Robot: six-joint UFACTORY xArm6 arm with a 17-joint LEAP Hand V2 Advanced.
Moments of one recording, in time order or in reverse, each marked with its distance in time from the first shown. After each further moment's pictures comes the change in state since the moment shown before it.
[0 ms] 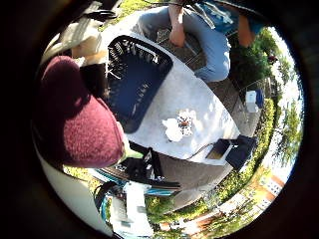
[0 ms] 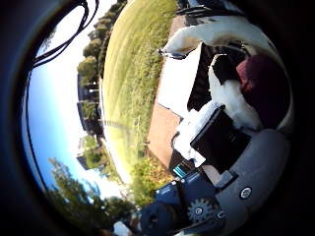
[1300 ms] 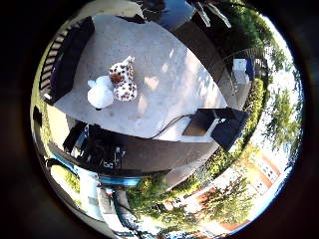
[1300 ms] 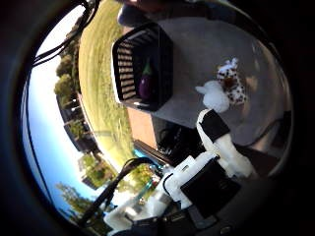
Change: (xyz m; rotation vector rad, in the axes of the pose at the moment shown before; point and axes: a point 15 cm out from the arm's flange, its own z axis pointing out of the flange) arm 0.336 0.170 -0.023 -0.123 0.202 0.277
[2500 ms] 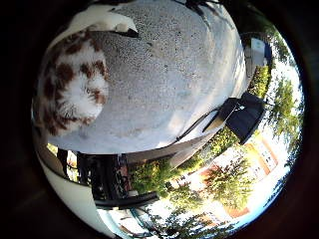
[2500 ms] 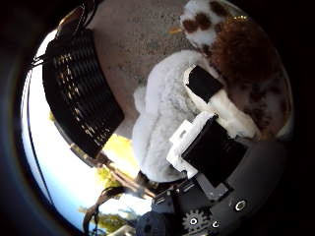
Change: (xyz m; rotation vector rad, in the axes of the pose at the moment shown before) arm 0.017 -0.045 0.217 -0.288 0.008 0.182
